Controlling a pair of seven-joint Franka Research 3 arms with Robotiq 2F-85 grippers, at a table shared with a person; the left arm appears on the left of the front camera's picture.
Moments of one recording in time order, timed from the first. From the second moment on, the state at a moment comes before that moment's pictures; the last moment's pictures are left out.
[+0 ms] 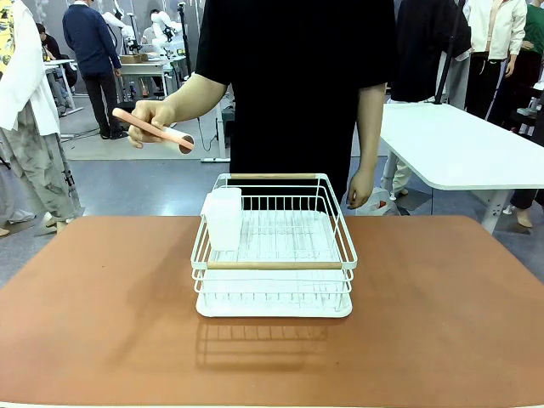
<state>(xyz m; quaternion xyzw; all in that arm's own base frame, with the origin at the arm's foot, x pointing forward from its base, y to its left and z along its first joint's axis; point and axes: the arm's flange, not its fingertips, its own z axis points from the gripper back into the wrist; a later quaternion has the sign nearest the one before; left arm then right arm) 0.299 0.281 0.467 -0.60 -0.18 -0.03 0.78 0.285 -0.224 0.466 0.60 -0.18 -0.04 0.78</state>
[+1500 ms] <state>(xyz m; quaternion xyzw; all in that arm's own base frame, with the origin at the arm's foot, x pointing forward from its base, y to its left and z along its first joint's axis) 0.325 0.139 0.564 -0.52 -0.16 0.13 0.83 0.285 -0.224 0.464 0.60 -0.18 -0.04 0.78</state>
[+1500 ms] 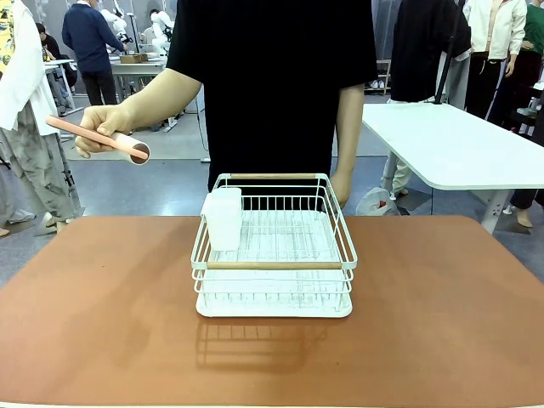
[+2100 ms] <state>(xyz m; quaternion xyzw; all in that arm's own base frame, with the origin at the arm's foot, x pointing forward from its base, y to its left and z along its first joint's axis) 0.357 0.094 0.530 -0.48 -0.19 0.20 0.83 0.285 -0.224 0.464 0.60 -0.18 -0.04 0.78</state>
